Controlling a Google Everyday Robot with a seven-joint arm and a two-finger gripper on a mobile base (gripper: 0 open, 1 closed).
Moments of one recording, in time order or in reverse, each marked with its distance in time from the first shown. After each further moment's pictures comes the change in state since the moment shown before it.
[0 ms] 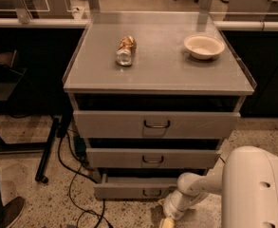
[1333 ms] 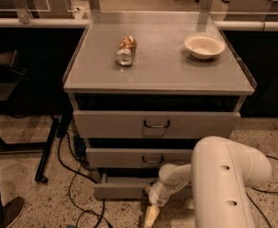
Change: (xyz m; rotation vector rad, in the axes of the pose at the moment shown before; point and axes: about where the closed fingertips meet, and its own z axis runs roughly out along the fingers) arm -0.048 -0.064 0.031 0.070 0.058 -0.089
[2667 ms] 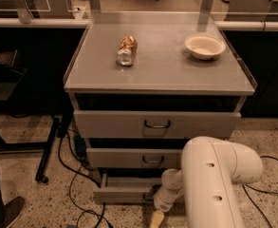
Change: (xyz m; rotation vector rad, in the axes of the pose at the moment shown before) arm 0.047 0.003 0.018 -0.011 0.101 0.131
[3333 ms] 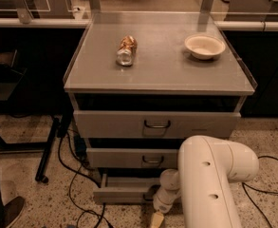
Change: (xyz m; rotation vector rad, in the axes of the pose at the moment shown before) arm 0.002 0.009 0.005 -0.027 0.025 -0.006
